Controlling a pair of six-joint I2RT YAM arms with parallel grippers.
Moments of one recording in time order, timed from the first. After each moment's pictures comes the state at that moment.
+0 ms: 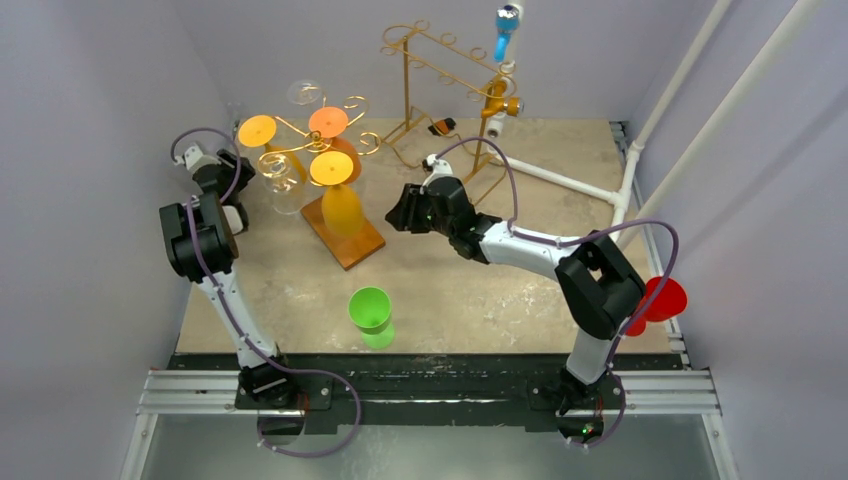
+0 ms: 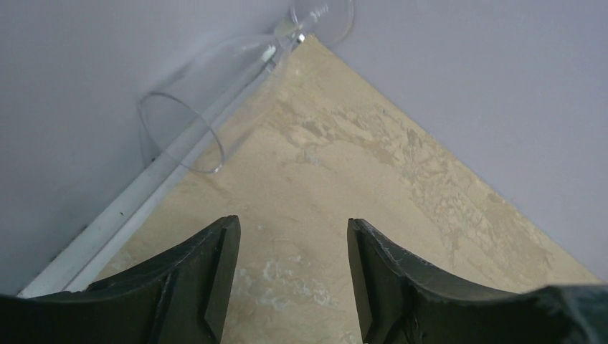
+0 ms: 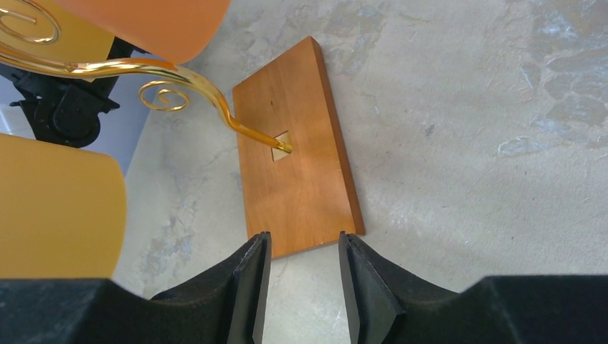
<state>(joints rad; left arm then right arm) 0.40 2.21 1.21 0.82 0.08 -0.52 0.76 1.78 1.14 0.25 0.00 0.67</state>
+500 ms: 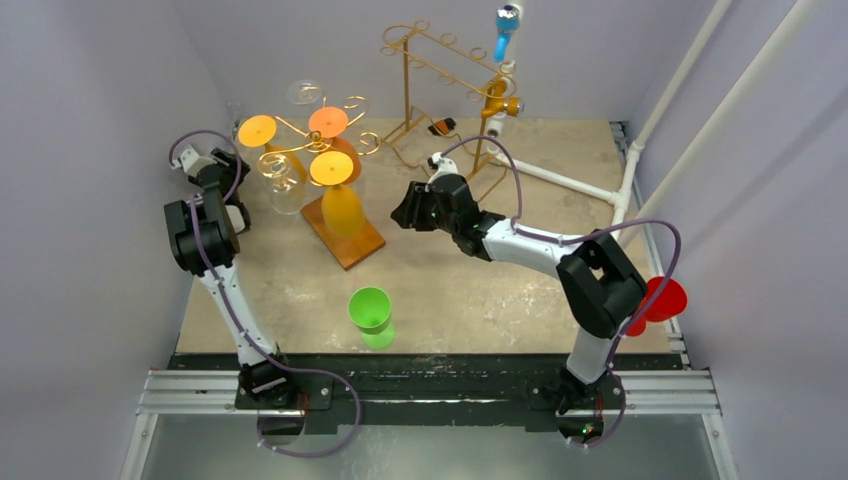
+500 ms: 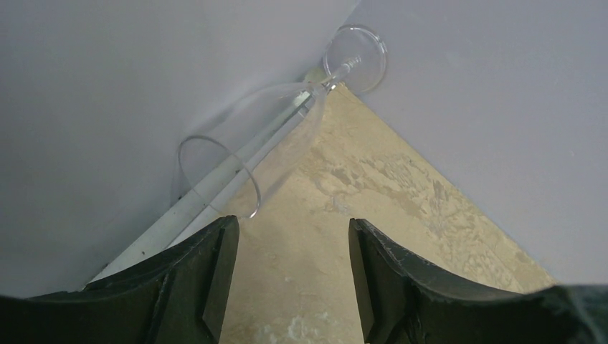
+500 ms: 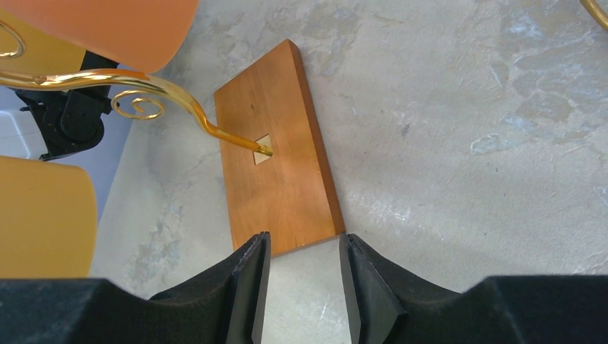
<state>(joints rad) 0.40 2.30 1.25 0.95 -0.06 -0.55 0.74 1.78 1.15 0.21 0.00 0.67</state>
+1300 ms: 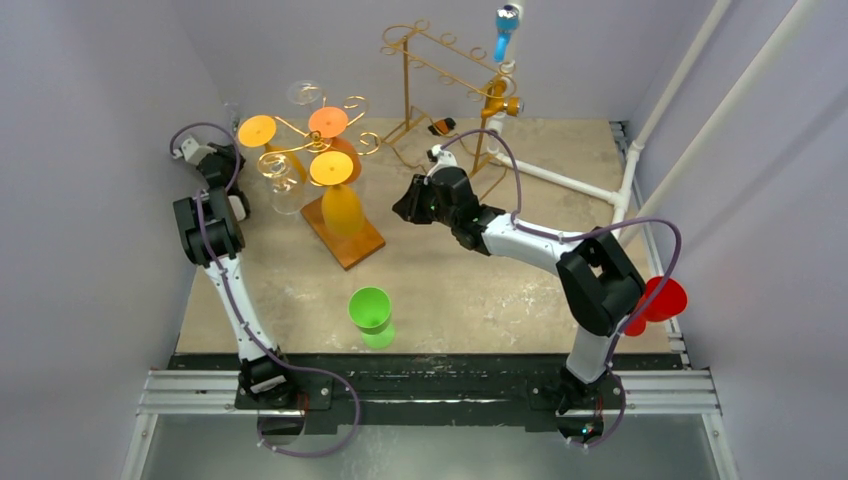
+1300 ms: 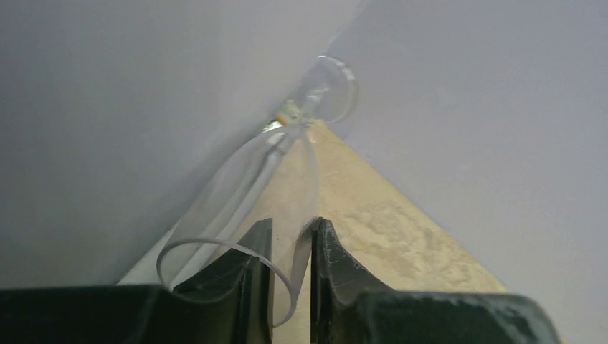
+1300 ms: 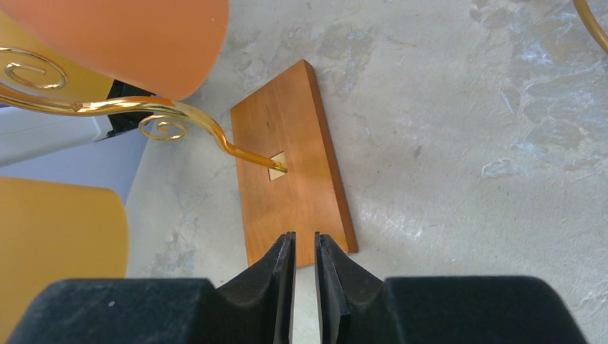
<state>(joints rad) 0.40 2.54 1.60 0.90 -0.06 -0.58 0.72 1.79 1.19 0.21 -0.03 0.67</state>
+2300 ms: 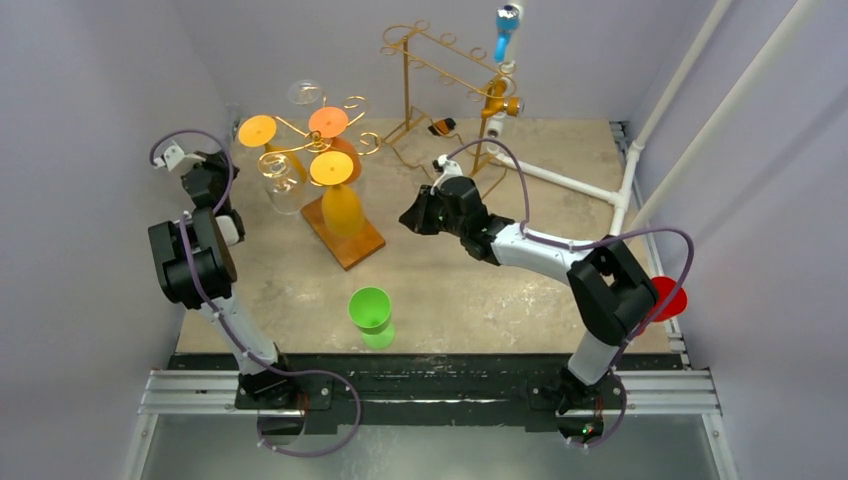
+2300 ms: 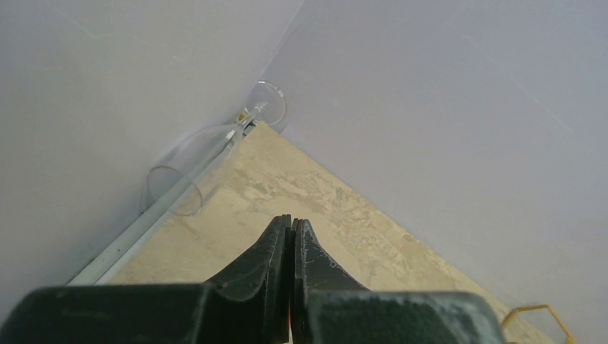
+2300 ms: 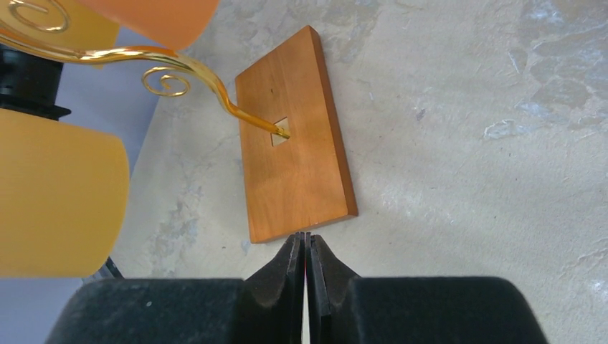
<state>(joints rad) 0.41 1.93 0.97 1.02 0.03 -0.57 0.72 1.73 1.09 0.24 -0.08 0.67</state>
